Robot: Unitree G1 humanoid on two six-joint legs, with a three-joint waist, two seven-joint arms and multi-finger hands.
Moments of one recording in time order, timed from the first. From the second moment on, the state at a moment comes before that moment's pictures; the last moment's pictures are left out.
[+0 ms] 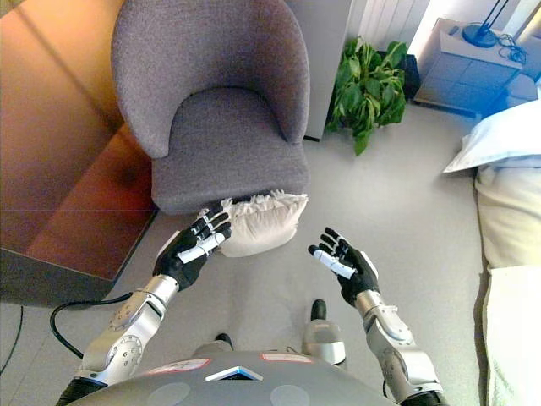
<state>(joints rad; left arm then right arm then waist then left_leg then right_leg) 0.35 0.45 -0.19 -0.05 -0.70 0.05 -0.09 0.42 -0.37 0.21 -0.02 0.59 0.11 0.01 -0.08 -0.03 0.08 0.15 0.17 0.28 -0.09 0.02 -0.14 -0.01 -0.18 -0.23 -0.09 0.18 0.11</state>
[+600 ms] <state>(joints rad) 0.36 0.45 -0.19 -0.05 -0.67 0.05 -0.08 0.41 -0.37 0.19 -0.02 0.53 0.11 -0.03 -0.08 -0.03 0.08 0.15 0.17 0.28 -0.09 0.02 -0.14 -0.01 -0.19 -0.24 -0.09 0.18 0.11</state>
